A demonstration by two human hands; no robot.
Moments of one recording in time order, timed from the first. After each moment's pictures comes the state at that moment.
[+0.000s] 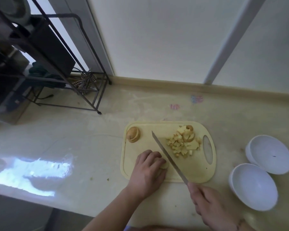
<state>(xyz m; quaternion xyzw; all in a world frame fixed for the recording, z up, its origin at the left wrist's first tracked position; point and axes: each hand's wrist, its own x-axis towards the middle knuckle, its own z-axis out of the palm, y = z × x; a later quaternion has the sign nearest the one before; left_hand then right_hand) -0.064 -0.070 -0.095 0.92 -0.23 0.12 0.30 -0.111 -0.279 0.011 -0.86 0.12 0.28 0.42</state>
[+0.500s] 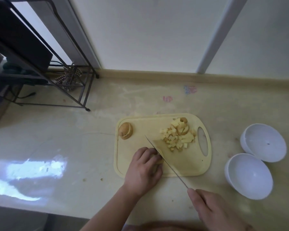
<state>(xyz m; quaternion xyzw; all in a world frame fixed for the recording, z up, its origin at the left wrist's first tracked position) -0.061 -0.075 -0.095 0.90 -0.24 0.10 0.34 -0.130 -0.284 0.020 -0.87 0.15 0.29 0.36</state>
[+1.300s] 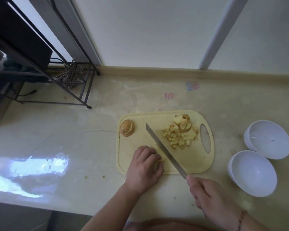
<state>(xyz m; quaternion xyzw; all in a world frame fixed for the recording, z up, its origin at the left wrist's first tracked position) -0.064 -0.074 -0.094 0.90 -0.21 0.12 0.37 -0.117 -0.280 0.006 -0.85 0.10 0.27 0.45</state>
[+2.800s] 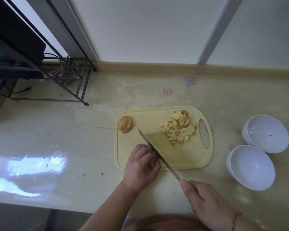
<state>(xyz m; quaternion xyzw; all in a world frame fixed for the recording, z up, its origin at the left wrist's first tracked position) -0.064 -0.069 -0.090 0.88 -0.21 0.10 0.41 -0.128 -0.268 0.008 -0.85 0.09 0.31 0.42</state>
